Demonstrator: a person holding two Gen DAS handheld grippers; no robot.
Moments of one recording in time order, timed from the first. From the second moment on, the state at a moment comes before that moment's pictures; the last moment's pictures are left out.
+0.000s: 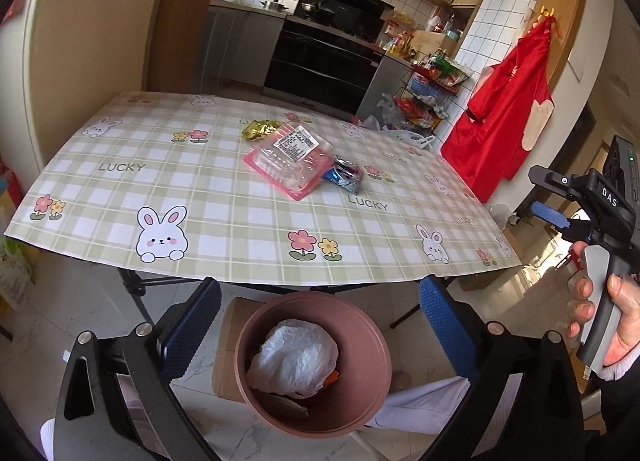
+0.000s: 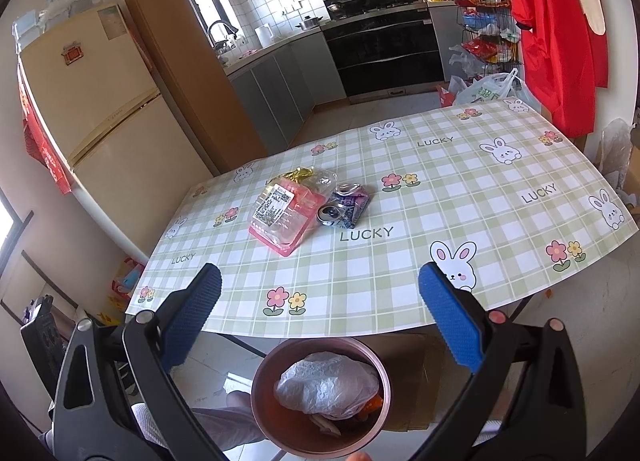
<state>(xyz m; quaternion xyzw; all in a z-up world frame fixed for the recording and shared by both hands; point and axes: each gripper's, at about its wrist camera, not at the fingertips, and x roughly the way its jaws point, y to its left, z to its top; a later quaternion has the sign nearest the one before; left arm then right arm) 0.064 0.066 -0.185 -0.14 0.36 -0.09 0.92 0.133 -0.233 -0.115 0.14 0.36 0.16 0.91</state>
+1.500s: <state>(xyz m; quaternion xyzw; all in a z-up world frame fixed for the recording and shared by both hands) 0.365 0.138 -0.317 -0.36 0.39 -0.09 0.84 0.291 -0.184 -0.232 0.11 0.46 0.16 0.87</state>
